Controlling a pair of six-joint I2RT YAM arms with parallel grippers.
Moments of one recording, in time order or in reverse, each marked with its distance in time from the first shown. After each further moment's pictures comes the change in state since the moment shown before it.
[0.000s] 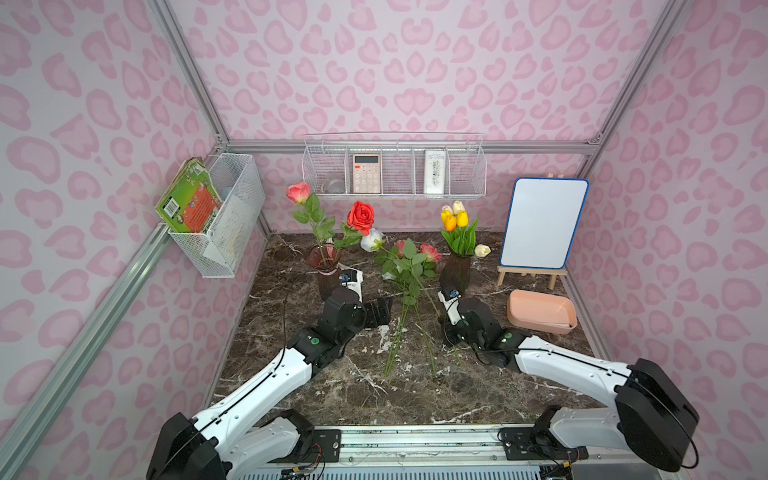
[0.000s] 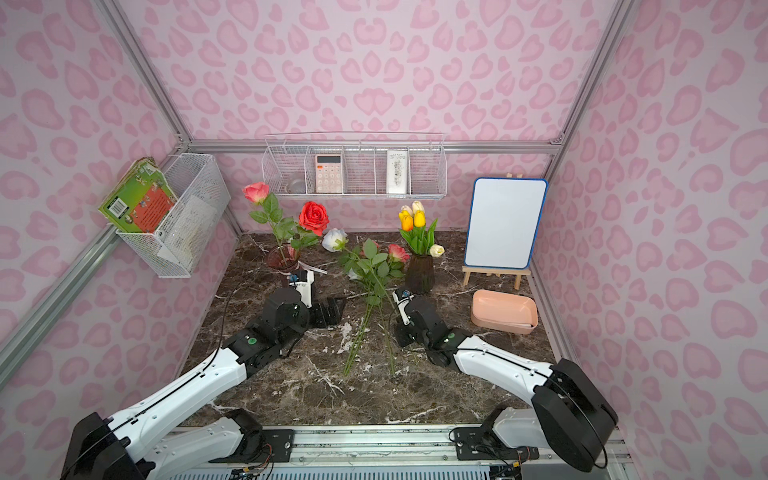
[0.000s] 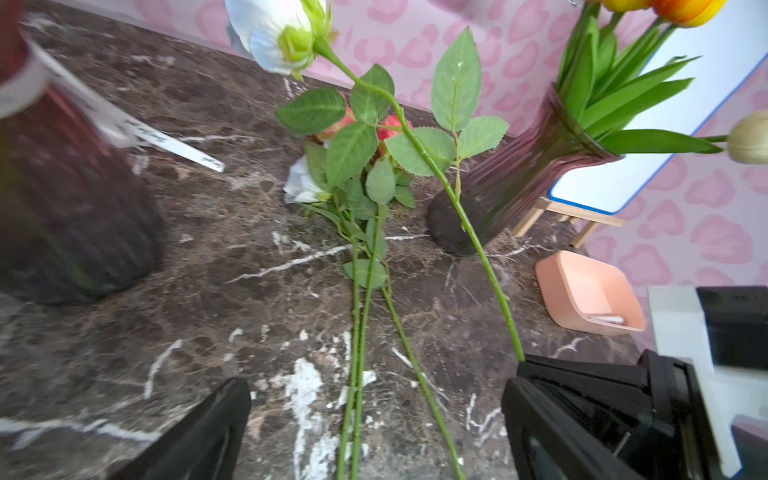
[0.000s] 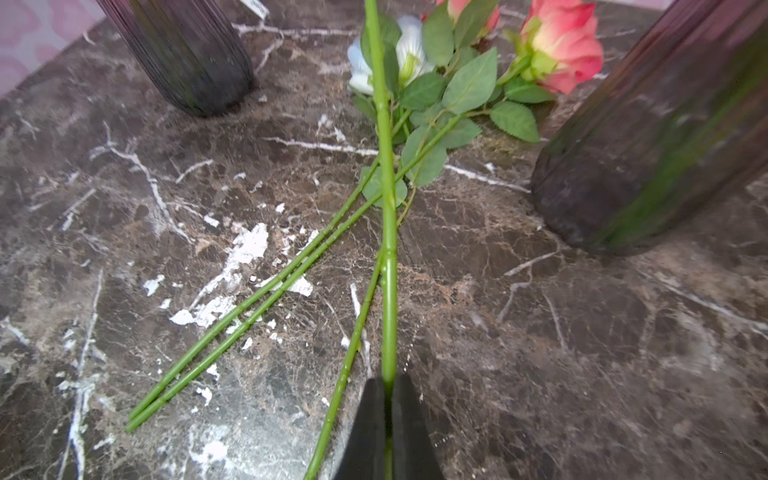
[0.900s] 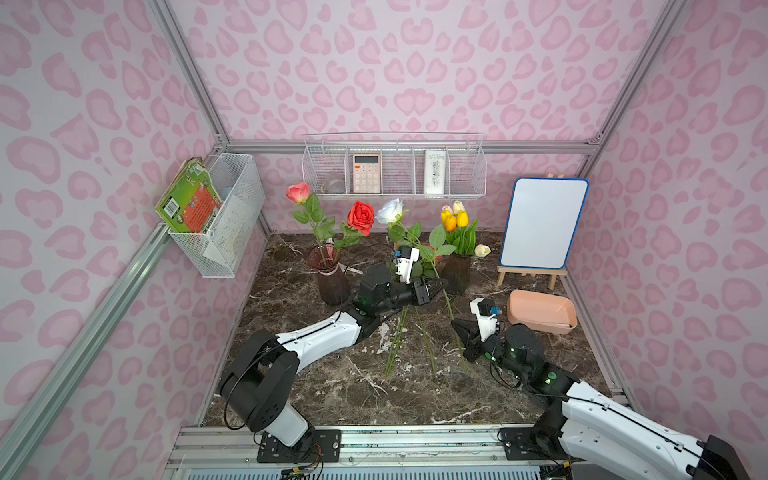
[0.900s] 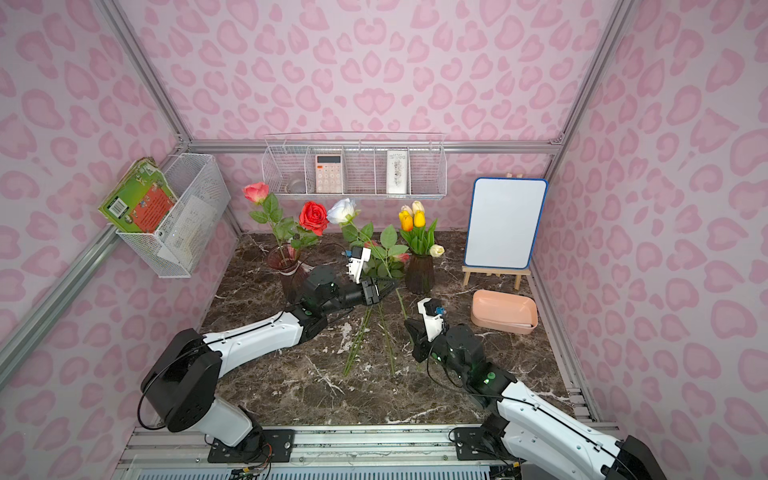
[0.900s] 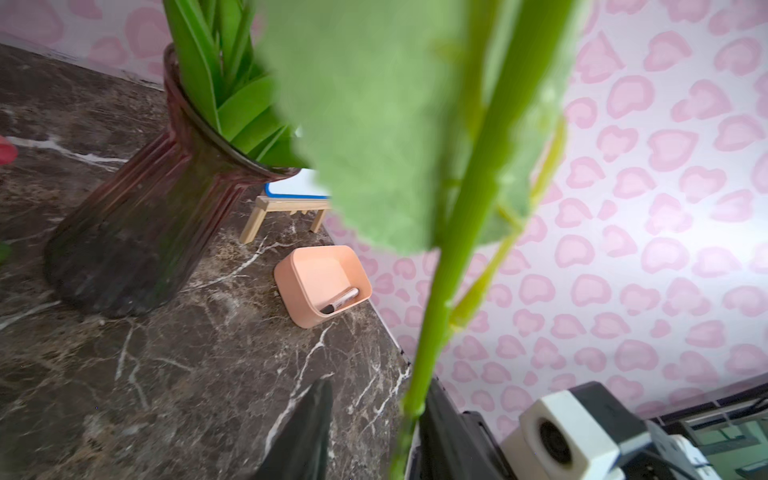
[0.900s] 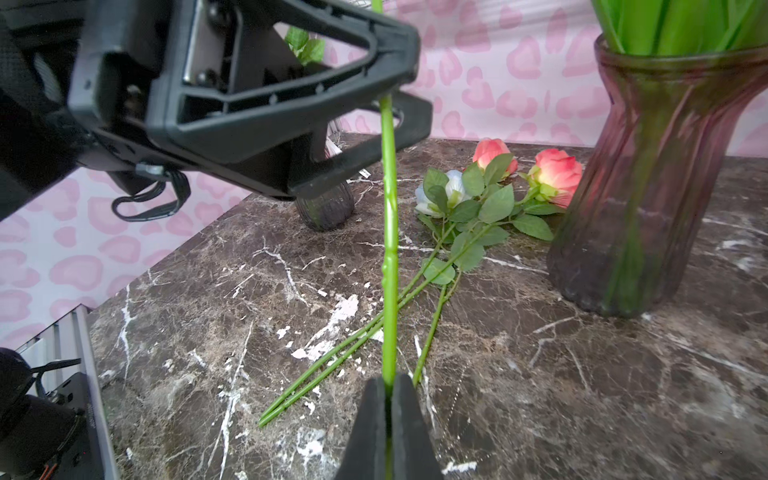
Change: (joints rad) left arm -0.069 0.483 0.184 0.742 0.583 -0.260; right arm -0.010 -0.468 -0.278 0.207 -0.122 0.048
